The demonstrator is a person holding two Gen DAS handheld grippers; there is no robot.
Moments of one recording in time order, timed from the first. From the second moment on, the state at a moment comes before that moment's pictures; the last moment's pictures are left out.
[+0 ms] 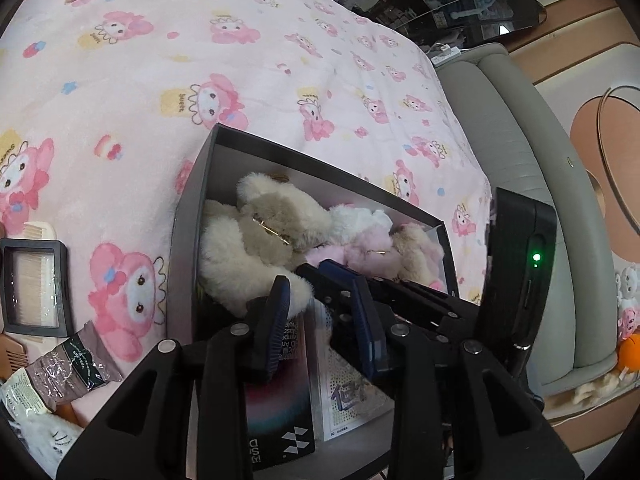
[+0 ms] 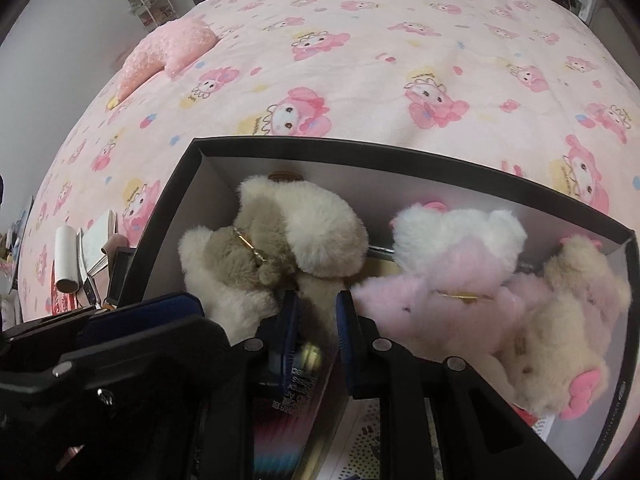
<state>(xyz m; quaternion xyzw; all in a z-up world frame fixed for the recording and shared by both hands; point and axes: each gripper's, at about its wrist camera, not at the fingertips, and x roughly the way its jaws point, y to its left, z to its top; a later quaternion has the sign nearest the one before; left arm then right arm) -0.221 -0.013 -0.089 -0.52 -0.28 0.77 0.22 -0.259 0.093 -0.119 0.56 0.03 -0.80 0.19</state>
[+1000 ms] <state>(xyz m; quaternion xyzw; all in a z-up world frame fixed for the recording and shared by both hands) -0.215 -0.015 -0.091 -0.53 -0.28 0.77 0.22 -0.251 0.102 -0.131 0.59 -0.01 -0.78 0.19</state>
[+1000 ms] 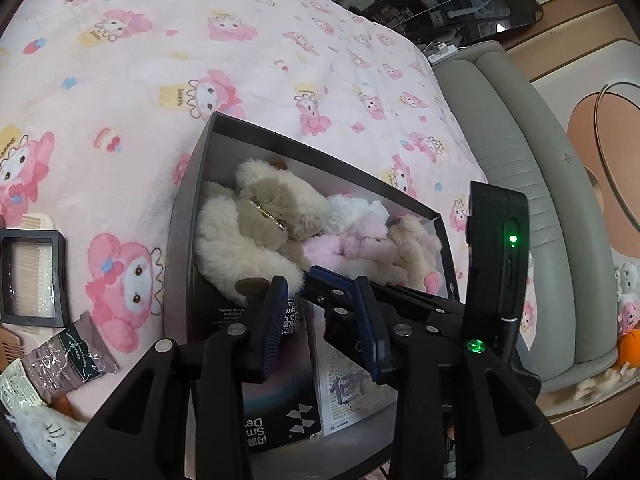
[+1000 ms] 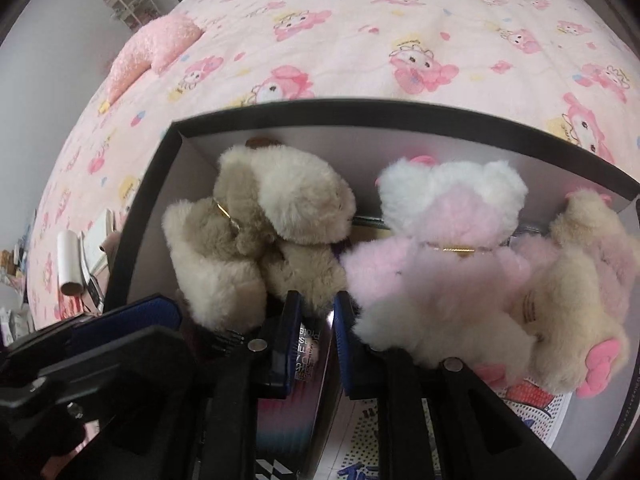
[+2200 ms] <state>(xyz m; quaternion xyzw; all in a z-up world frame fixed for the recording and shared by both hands) -0.199 0.004 -0.087 -0.55 -0.27 0.77 0.20 -0.209 0.108 -0.135 0.65 -0.02 -0.73 0.22</state>
